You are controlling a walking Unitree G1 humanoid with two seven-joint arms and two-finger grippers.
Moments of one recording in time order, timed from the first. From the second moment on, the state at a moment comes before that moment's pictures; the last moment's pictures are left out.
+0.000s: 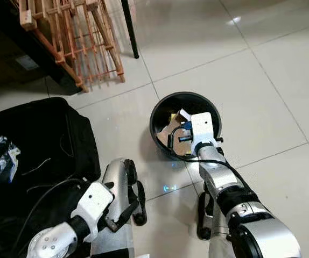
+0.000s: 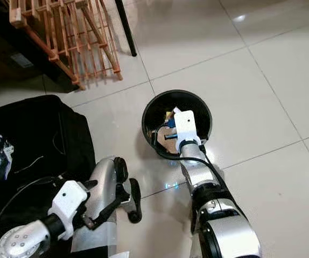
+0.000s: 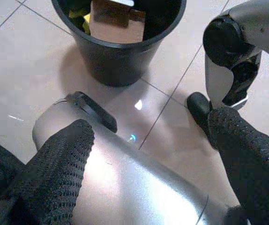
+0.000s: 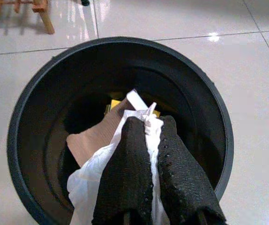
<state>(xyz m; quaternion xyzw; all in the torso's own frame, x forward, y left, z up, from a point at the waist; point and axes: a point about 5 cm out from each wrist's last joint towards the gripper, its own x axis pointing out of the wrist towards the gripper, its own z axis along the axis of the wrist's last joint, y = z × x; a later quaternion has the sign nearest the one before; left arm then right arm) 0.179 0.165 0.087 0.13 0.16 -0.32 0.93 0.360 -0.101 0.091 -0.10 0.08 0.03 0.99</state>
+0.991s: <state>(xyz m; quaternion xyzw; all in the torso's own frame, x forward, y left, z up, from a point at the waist) 0.174 0.168 0.087 0.13 0.18 -0.32 0.92 0.352 -0.122 0.072 -0.11 0.10 -0.03 0.99</state>
